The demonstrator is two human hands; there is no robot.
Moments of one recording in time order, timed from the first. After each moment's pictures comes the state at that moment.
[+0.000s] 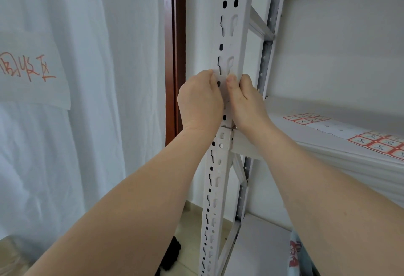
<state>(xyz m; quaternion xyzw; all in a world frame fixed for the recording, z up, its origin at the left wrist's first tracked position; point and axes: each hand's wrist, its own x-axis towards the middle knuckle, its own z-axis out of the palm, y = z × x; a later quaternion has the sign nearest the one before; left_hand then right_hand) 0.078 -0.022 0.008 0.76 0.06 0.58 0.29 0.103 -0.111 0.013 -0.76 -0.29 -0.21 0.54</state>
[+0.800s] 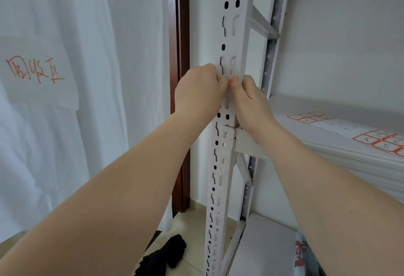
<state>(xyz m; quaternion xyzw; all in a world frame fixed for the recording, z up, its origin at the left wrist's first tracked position) 0.066 -0.012 0.035 0.86 0.06 0.47 0.17 0.103 -0.115 0.011 -0.76 -0.29 -0.20 0.55</state>
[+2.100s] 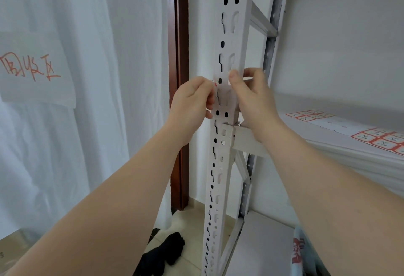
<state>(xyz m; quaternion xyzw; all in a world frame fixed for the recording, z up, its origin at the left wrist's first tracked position) 0.049 -0.002 0.007 0.73 -0.04 0.35 0.58 0.102 -0.117 0.012 -0.71 -0.26 -0.17 0.63</state>
